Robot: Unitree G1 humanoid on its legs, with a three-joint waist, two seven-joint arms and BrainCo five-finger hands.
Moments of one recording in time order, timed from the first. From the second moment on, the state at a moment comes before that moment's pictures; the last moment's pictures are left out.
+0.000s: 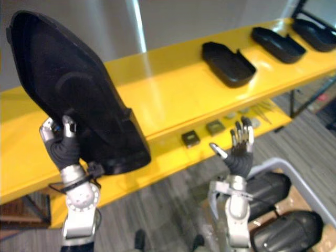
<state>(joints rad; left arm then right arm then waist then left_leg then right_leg) -0.23 0.09 0.12 -0.19 0.34 -0.22 0.54 0.15 0.03 0.00 -0.23 0.18 -0.37 -0.12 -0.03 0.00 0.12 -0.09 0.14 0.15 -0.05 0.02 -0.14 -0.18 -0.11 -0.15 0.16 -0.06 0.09</state>
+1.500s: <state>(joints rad) -1.41 0.59 -0.02 1.15 0.09 0.04 0.32 -0.05 -0.09 0.58 -0.22 0.33 -0.35 0.11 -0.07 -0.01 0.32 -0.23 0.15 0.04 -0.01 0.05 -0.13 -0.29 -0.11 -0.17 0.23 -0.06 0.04</state>
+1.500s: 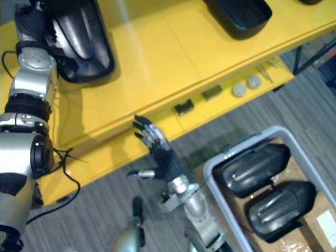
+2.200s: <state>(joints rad) -1.43 0.63 -0.04 1.21 0.00 0.07 0.21 -0.02 -0.08 0.58 -0.21 0.36 -0.34 0.11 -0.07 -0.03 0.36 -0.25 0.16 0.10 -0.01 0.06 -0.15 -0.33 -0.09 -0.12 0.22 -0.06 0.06</state>
